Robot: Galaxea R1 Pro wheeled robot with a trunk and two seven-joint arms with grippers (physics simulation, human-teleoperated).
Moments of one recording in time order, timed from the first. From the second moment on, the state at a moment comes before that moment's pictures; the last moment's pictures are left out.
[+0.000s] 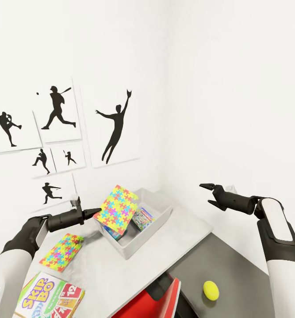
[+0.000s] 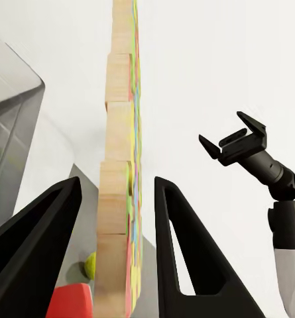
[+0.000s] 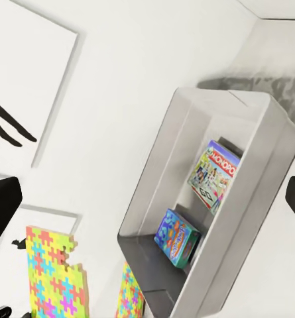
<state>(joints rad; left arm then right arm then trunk) -0.82 0.24 0.30 -0.57 0.07 0.82 -1.40 -0.70 -0.19 -0.24 -1.26 -1.32 1.04 -0.32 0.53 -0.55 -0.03</state>
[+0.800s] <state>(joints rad) -1.07 0.14 0.31 -0.48 -0.01 0.92 -0.91 -0.68 -0.19 -0.19 -1.26 -1.32 1.04 -0.32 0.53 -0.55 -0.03</state>
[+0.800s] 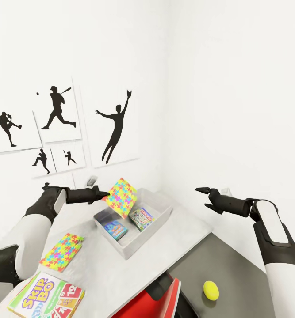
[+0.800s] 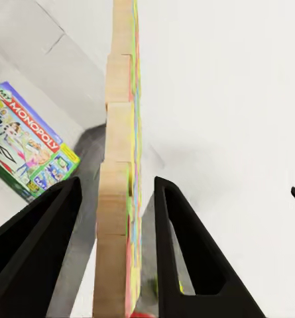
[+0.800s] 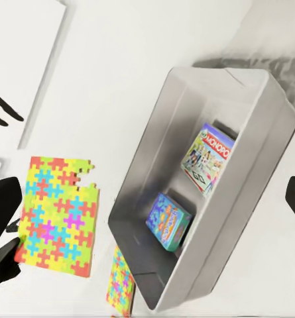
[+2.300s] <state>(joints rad) -1.16 0.05 0.00 -0.39 -0.01 0.75 -0.80 -0.60 -0.19 -0.18 -1.36 -1.33 1.04 -0.32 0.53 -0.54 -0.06</state>
